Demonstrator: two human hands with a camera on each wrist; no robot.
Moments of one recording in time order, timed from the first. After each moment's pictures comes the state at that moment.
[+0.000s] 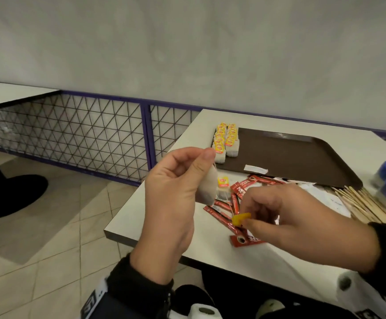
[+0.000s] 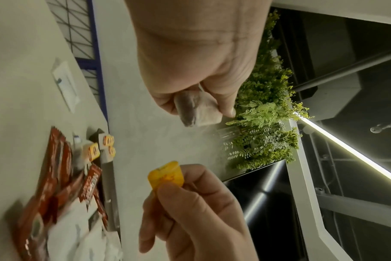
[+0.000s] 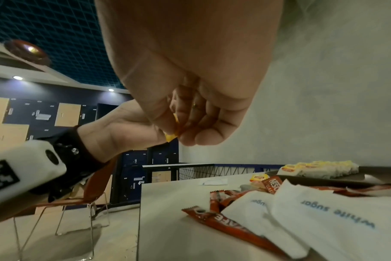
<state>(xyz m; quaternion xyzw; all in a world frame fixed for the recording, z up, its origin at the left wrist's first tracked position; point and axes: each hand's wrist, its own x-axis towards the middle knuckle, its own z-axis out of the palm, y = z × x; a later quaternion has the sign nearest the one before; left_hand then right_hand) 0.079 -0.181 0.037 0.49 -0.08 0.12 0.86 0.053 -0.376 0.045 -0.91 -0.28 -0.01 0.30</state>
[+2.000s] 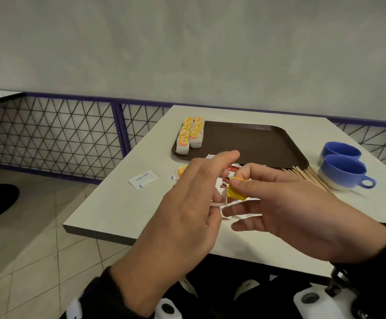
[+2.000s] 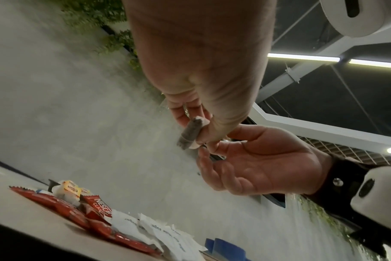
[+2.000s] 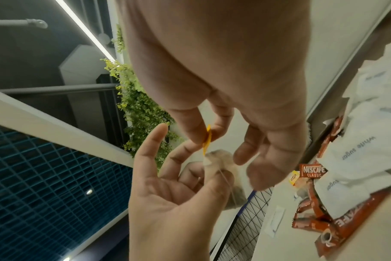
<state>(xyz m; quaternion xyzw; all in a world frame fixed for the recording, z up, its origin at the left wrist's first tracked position) 0.017 -0.226 0.030 0.81 -0.40 0.24 0.37 -0.006 -0.407 0.067 -0.68 0.02 0.13 0.72</state>
